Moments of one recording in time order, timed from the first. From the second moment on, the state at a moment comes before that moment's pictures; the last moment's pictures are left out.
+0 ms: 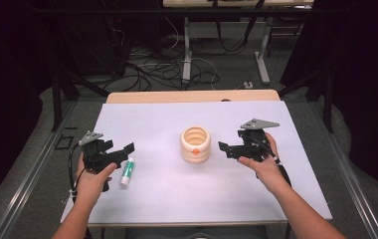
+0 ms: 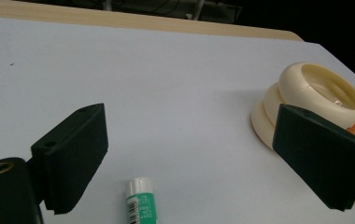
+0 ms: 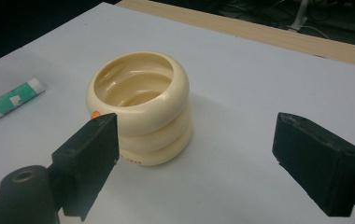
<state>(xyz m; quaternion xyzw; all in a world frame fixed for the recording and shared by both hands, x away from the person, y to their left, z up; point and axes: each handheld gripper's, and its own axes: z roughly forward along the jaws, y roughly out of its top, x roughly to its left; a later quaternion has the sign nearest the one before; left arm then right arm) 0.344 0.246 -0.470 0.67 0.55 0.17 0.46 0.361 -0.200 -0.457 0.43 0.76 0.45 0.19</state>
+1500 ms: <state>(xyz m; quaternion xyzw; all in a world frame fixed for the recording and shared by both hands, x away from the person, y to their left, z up) 0.398 0.247 -0.502 0.69 0.67 0.03 0.28 0.339 -0.221 -0.484 0.45 0.75 0.44 0.19</state>
